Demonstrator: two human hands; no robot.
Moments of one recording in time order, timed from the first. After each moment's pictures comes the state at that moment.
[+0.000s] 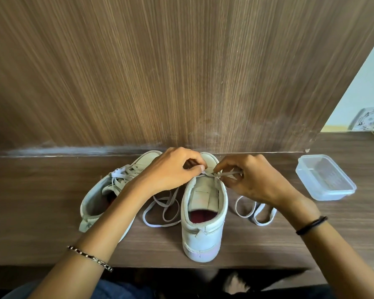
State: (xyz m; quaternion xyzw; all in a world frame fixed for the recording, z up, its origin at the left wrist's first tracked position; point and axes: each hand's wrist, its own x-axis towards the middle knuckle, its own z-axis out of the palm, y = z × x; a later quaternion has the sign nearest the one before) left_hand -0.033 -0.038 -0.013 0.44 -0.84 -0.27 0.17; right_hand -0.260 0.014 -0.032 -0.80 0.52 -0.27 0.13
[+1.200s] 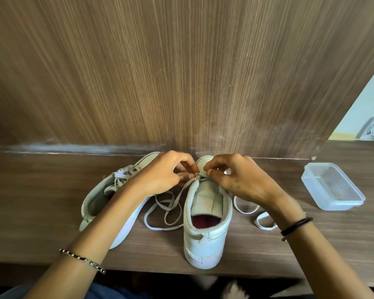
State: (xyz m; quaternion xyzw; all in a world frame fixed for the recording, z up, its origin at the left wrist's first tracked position) left_hand -0.012 -0.047 -0.027 0.47 -0.79 -0.35 0.19; right_hand -0.224 0.002 -0.016 -0.73 0.58 -0.25 0.25
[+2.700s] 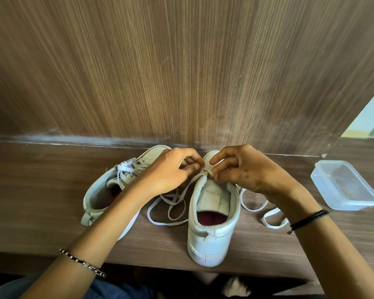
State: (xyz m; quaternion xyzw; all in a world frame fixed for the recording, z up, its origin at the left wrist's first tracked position) left_hand -0.014 -0.045 -0.042 0.47 -0.78 -0.34 0.24; right_hand -0.222 -0.002 -0.009 -0.63 0.59 -0.26 0.44
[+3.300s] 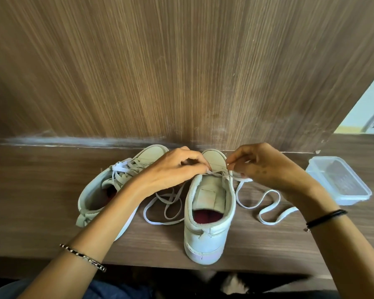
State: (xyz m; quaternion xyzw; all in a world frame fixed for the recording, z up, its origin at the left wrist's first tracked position) left_hand -0.026 -0.034 -0.024 0.45 -0.76 -0.42 0.19; right_hand -0.260 0.002 -0.016 -0.65 0.62 -0.27 0.34
